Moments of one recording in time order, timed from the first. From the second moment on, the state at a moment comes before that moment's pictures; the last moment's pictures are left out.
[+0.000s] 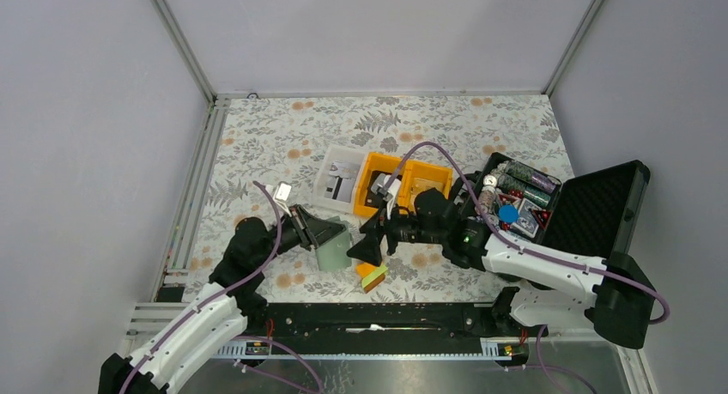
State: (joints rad) left arm -0.53 0.53 0.23 0.18 0.42 -0.93; right arm 1.01 1.15 0.75 0.12 -0.36 0.35
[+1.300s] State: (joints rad) left arm -0.53 0.39 0.22 0.32 0.58 -1.02; right arm 1.00 1.17 0.49 0.74 -0.43 0.71
